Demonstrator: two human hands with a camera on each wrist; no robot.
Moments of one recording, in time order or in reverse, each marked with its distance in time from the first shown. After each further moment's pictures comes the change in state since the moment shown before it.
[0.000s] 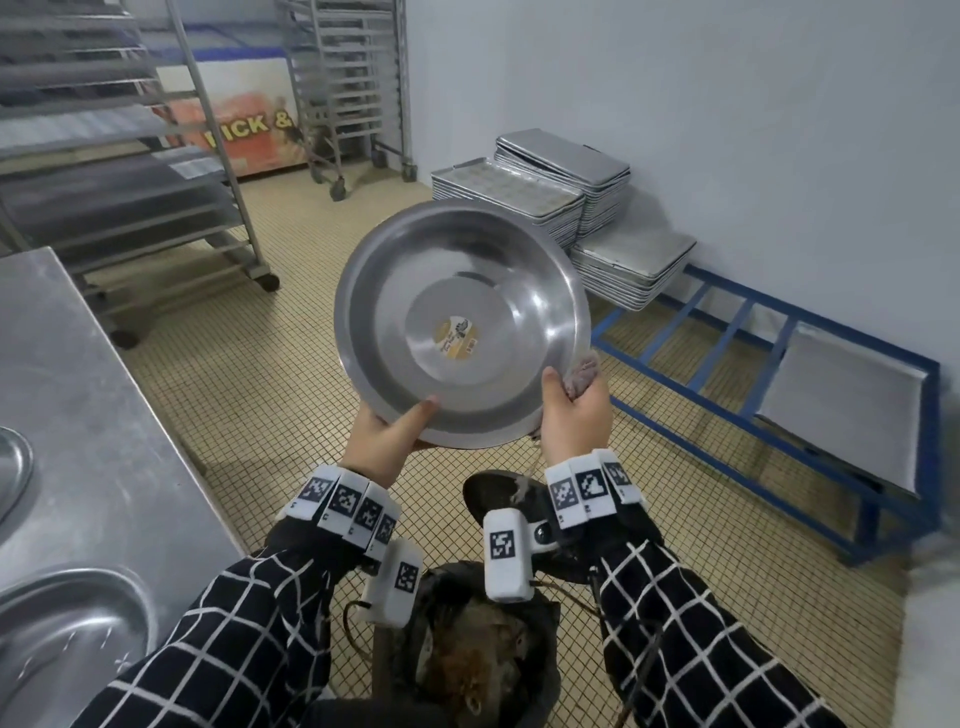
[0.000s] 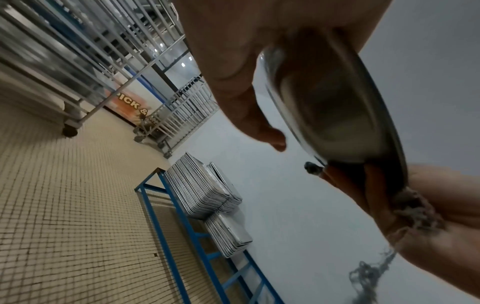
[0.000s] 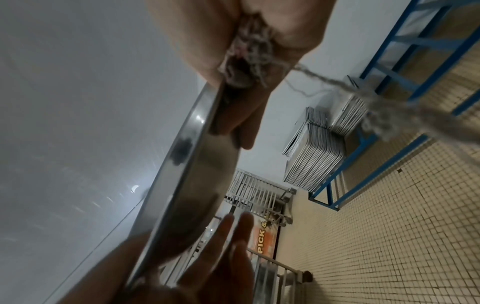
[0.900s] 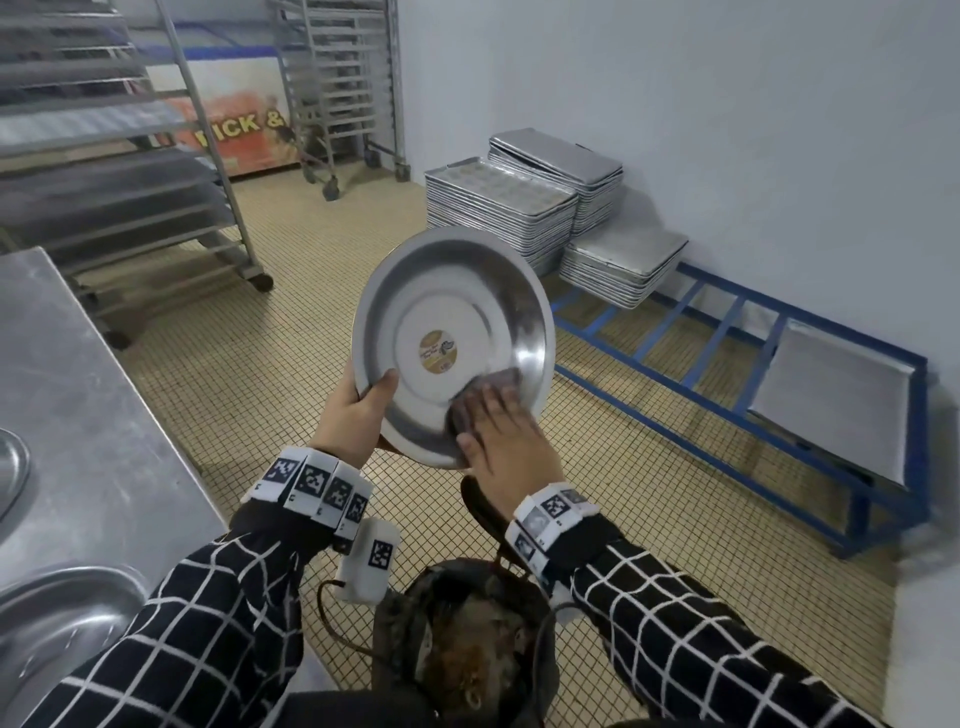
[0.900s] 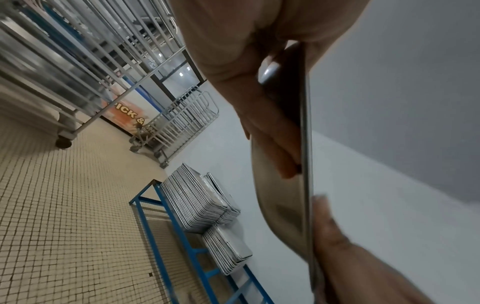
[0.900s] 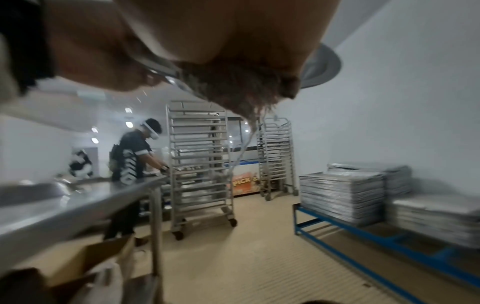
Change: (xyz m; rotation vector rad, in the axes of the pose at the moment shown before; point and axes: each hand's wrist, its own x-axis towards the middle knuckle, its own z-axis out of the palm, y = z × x) left_hand 0.008 0.017 -0.019 0.051 0.035 0.007; right_hand -0.021 0.052 0.015 -1.147 -0.662 -0.674
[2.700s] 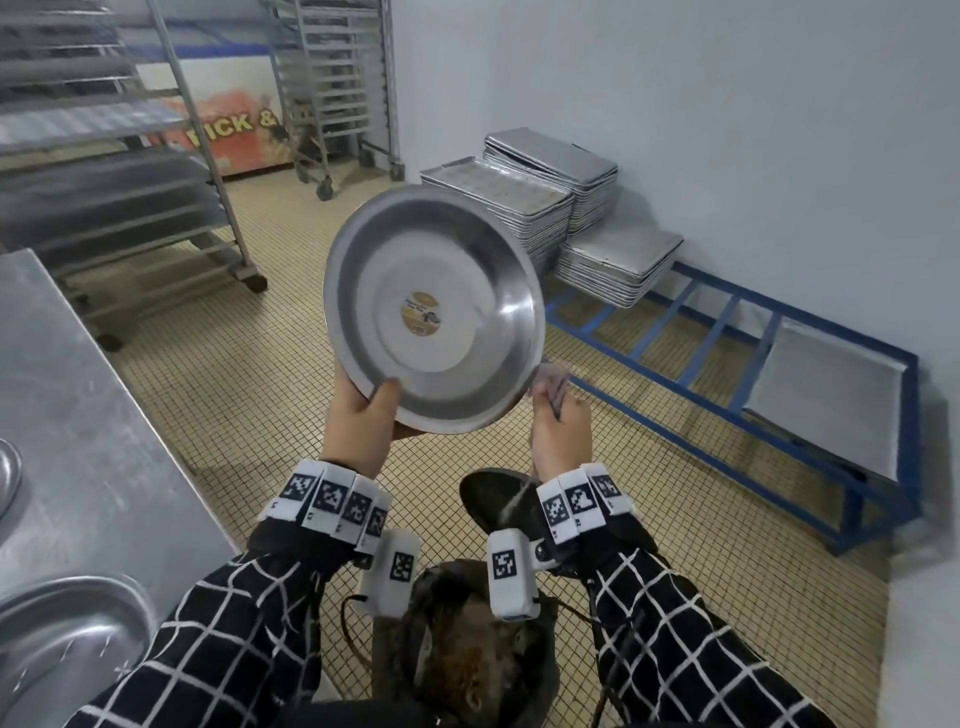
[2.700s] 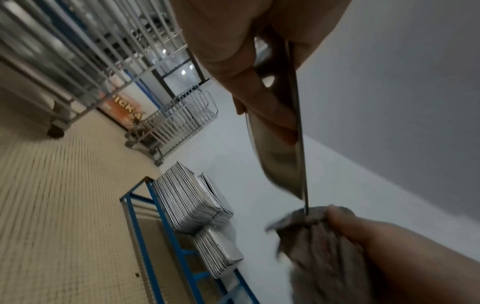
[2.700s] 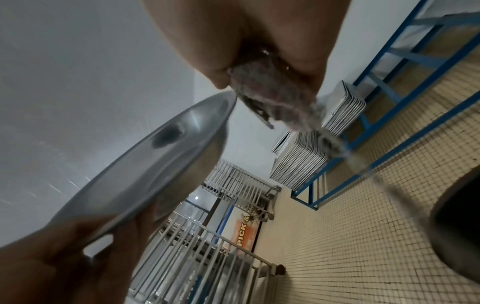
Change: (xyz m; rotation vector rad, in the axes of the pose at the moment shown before) left_hand -0.009 0.002 0.008 -0.121 0.066 0.062; right_hand 0.007 0.012 -0.029 1.095 0.416 0.707
